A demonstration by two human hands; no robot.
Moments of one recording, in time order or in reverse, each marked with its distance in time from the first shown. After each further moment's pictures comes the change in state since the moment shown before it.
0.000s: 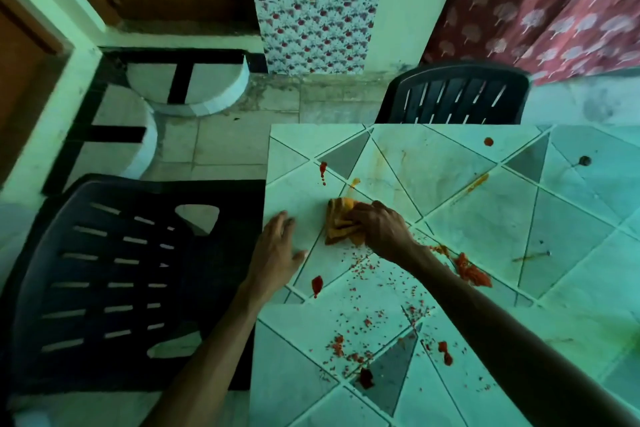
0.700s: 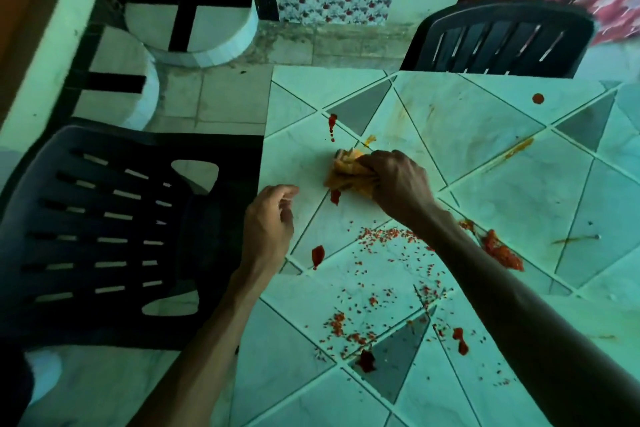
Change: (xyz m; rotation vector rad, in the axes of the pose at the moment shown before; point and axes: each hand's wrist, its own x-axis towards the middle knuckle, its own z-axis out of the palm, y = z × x) left_hand -0.010 0.011 0.014 -0.479 0.385 -0.141; right_hand 0.015 -0.006 -0.003 0.068 0.130 0.058
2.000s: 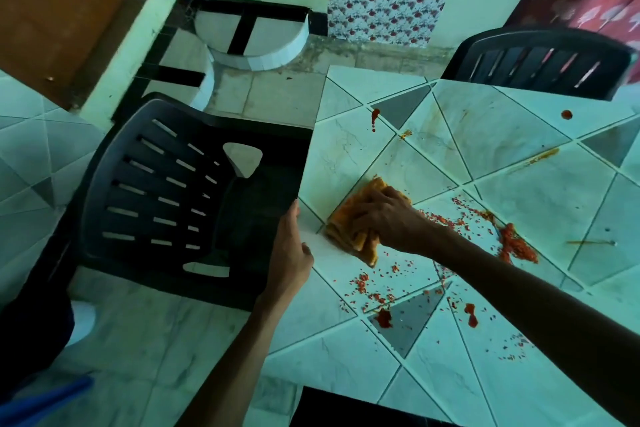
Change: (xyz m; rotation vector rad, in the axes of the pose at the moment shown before) left_hand -0.120 -0.017 -0.026 -0.052 -0.026 -0.251; right_hand -0.064 -0.038 0.036 -0.231 -0.331 -0.622
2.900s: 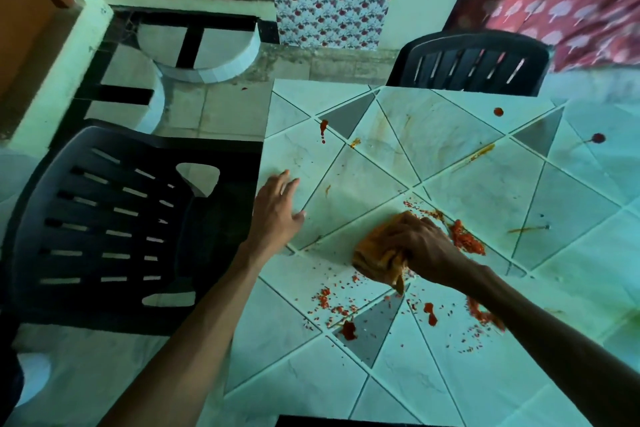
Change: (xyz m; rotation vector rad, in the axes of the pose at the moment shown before) left_hand 0.103 0.040 0.030 0.506 -0.158 0.388; right_hand -0.118 0.037 0.003 0.209 0.062 0.364
